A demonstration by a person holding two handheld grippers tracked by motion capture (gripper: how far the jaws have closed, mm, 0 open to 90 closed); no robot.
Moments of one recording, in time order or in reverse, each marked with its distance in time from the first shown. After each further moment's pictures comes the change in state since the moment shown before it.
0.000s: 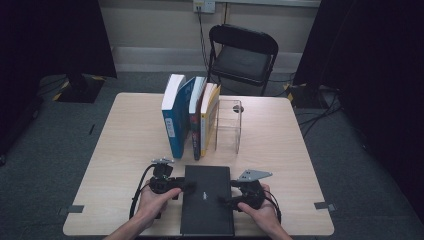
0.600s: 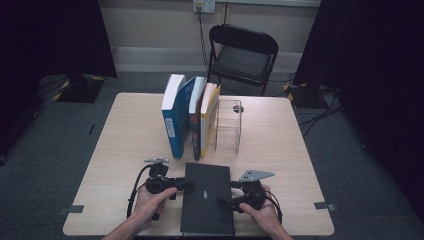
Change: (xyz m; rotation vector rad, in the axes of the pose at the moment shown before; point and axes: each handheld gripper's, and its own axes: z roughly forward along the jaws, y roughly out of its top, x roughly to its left) left arm -0.002 -0.002 -0.011 -0.045 -0.094 -0.059; right arm -0.002 -0.003 -0.002 -0.009 0.048 0.033
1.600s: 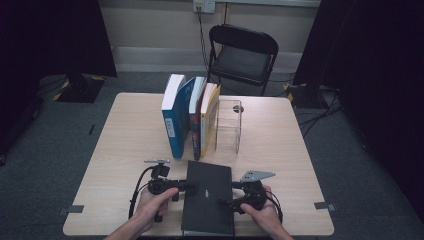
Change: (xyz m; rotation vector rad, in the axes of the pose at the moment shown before) left arm -0.003 -0.003 0.002 0.013 -0.104 -0.080; right arm -0.001 -0.001 -0.002 0.008 0.016 0.016
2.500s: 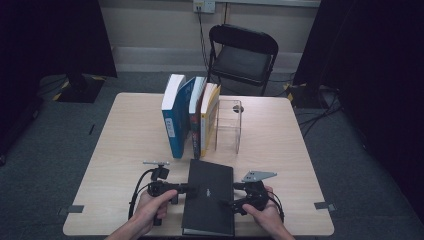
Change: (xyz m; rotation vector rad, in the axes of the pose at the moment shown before) left arm -0.002 -0.008 -0.002 0.031 -0.063 -0.057; right arm -0.002 -0.002 -0.003 0.011 0.009 0.012
